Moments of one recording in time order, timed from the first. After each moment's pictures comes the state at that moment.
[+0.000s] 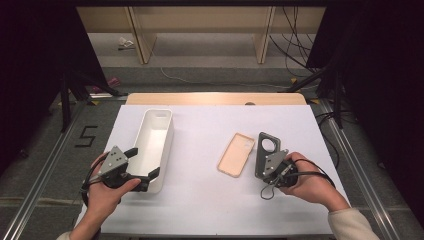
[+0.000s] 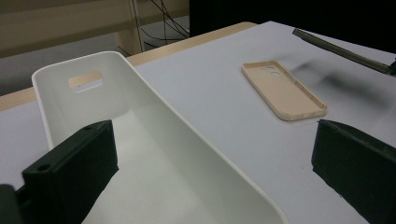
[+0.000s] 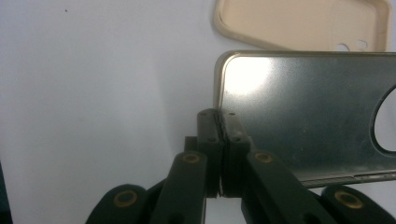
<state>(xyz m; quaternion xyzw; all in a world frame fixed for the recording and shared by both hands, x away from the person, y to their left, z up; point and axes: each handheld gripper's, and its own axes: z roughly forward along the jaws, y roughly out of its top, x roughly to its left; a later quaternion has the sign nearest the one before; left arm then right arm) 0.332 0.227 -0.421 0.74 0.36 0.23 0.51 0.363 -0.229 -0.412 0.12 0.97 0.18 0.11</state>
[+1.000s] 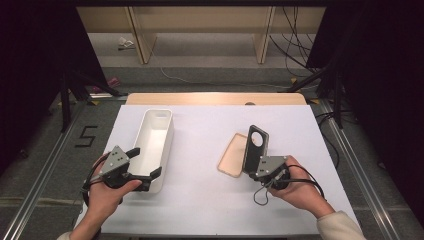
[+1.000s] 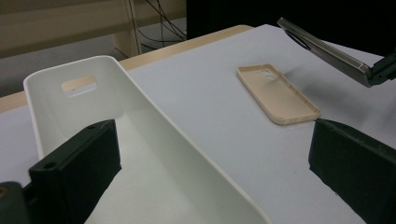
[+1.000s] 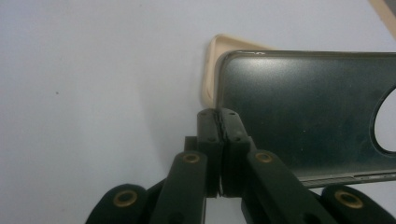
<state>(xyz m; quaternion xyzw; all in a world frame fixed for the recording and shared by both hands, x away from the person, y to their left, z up) 0.331 0.221 -0.417 0.74 0.36 0.23 0.52 0.356 -0.210 -0.424 0.12 0.93 0.29 0.18</state>
